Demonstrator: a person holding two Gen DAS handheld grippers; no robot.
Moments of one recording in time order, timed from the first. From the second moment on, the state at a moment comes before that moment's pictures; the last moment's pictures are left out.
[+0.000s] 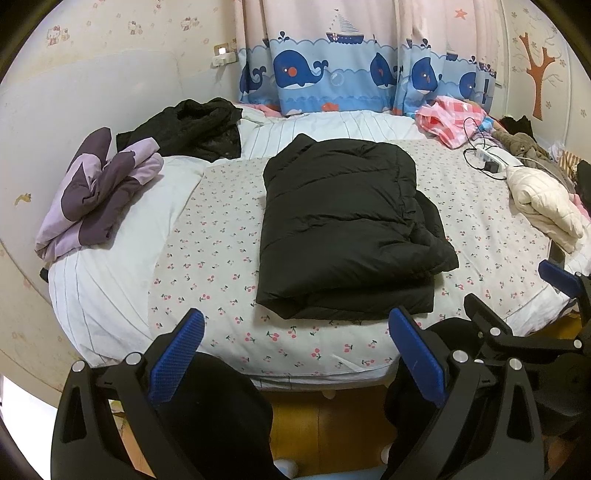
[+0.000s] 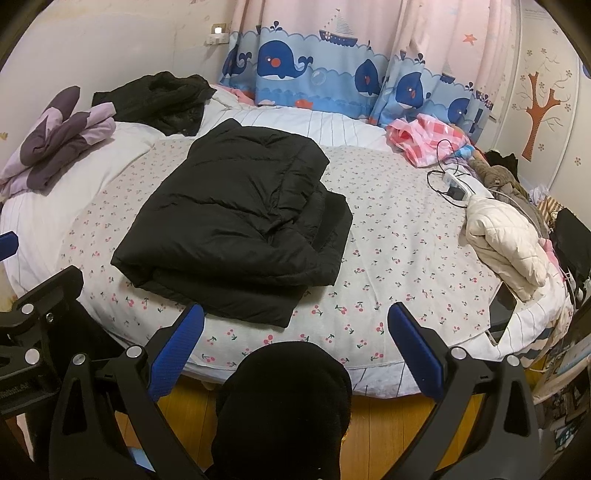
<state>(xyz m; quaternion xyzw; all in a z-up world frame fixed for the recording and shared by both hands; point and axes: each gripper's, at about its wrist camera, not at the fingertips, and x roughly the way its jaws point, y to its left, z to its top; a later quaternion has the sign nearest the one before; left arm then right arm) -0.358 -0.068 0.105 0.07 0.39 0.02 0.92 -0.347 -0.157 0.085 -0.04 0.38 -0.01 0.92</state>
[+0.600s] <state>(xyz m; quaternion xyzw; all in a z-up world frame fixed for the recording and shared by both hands) -0.364 -0.065 0.101 0.03 0.40 0.02 0.92 -0.349 -0.167 0.084 -0.04 0.38 -0.01 0.93</state>
